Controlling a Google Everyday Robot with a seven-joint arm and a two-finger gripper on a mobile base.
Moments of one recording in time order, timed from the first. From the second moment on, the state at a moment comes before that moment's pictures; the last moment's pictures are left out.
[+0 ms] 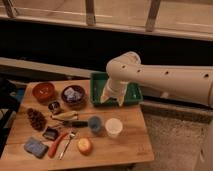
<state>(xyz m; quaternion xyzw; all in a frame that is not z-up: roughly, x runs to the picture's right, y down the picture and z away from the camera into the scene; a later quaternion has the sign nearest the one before) 0.046 0.059 0.718 -0.24 0.17 0.74 0.61</state>
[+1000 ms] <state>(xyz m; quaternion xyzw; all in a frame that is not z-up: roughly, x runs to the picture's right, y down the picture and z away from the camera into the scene) -0.064 0.069 0.755 -0.30 0.13 0.69 0.65</state>
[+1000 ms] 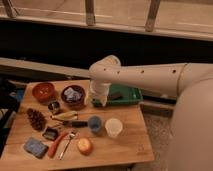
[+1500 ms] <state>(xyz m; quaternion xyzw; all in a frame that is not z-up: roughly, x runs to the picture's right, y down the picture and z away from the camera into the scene) -0.158 0.079 0.785 -0.36 0.08 0.64 0.67</state>
